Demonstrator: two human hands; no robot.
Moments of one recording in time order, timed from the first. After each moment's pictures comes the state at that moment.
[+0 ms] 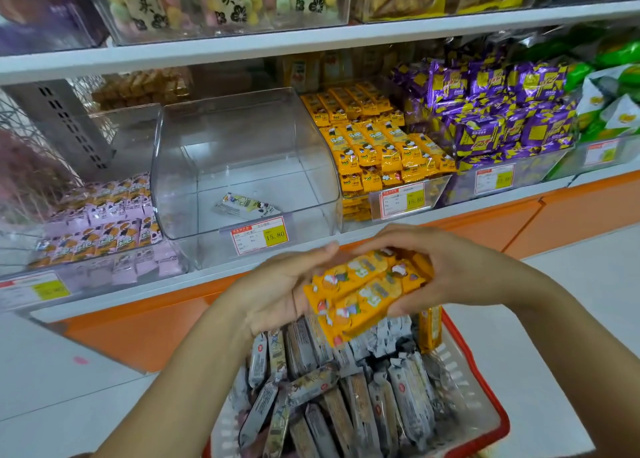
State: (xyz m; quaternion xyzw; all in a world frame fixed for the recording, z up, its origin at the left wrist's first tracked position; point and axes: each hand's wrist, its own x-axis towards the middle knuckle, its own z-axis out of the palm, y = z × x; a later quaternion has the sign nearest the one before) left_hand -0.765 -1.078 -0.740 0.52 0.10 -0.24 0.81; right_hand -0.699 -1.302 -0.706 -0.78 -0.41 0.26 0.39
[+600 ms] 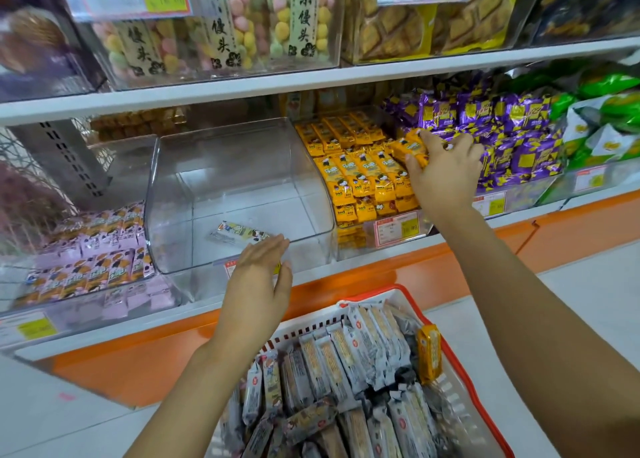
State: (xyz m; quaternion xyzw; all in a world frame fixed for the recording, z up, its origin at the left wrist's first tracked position) left_hand -0.747 -1.053 -0.763 0.94 0.06 0.17 0.29; right_hand -0.553 -1.270 -0.714 -0.95 -0.01 -0.25 0.16
